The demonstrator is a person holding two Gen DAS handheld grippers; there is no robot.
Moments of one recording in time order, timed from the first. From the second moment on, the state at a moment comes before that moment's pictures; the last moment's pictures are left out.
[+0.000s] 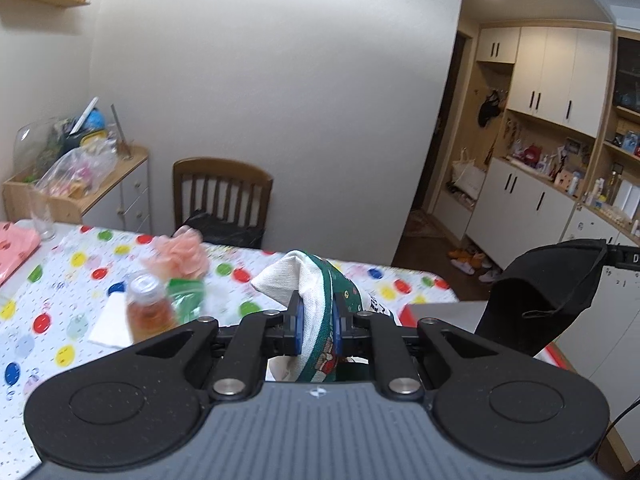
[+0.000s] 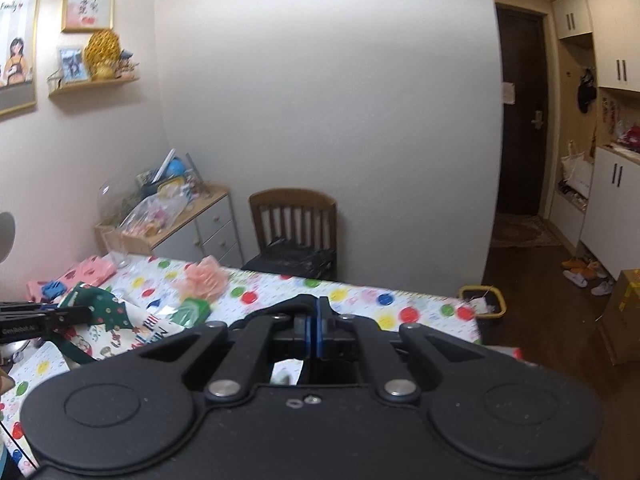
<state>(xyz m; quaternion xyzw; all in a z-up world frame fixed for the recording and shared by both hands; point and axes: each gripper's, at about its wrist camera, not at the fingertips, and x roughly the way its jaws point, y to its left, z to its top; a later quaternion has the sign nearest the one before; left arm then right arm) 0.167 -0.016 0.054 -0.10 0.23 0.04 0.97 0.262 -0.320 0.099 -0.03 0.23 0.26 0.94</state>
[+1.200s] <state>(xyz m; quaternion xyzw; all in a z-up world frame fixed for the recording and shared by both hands) 0.353 -0.232 0.011 -0.11 0.25 -0.03 0.96 0.355 -0.475 0.020 0.02 0.28 0.18 0.94</state>
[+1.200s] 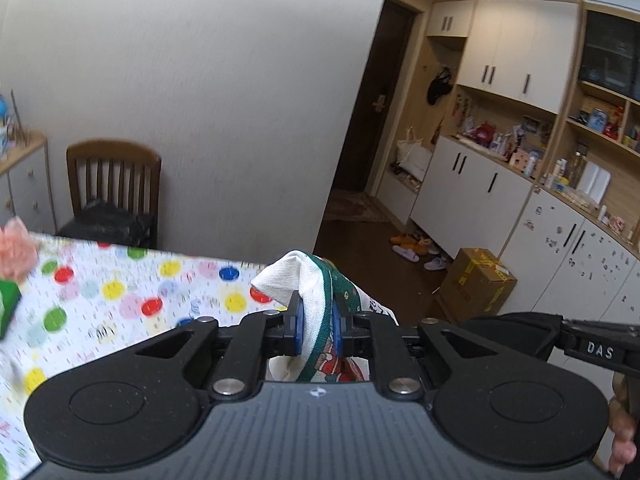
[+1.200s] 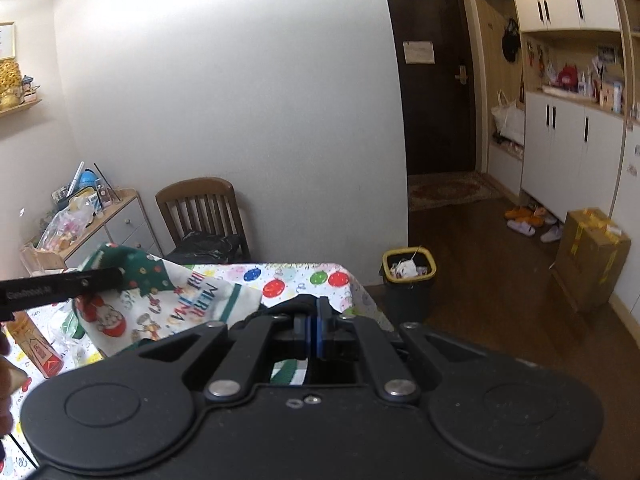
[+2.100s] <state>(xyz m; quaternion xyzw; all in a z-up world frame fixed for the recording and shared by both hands) 0.391 -0.243 -0.090 -0.02 0.37 0.01 0.93 0.384 -0.455 -0.061 -0.04 0.37 0.22 0.90</state>
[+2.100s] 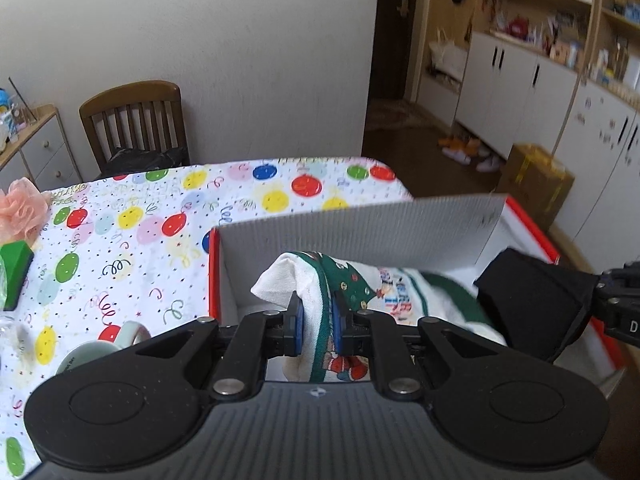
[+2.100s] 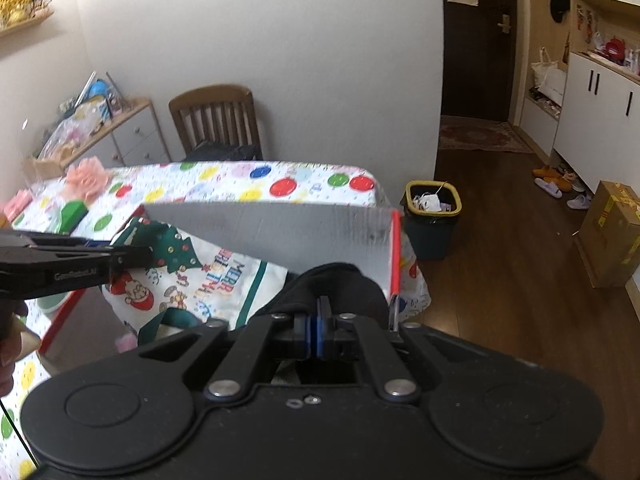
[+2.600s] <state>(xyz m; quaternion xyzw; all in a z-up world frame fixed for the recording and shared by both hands) 0.381 -0.253 -0.098 0.02 0.40 0.02 0.91 0.377 -0.455 -0.068 -0.06 0.40 0.23 0.89</state>
